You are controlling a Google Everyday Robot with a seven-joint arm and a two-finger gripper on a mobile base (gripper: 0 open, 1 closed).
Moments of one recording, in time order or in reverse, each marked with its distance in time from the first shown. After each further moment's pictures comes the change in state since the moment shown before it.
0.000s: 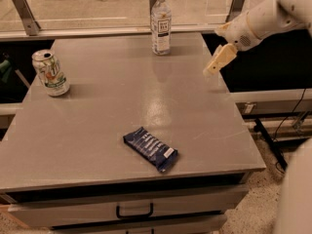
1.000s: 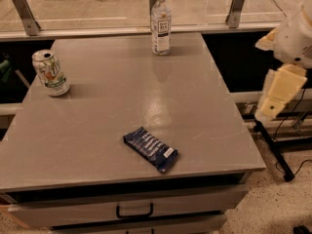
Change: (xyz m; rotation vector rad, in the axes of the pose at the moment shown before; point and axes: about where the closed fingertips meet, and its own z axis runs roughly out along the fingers) arm 0.008 0.178 -0.160 -0.033 0.436 -0.078
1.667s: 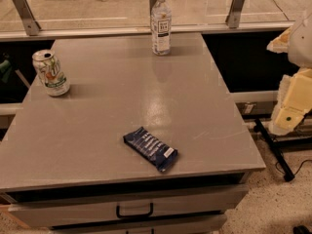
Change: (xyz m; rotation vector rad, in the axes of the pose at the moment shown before) arm 0.003 0.035 -0.030 -0.006 0.060 0.012
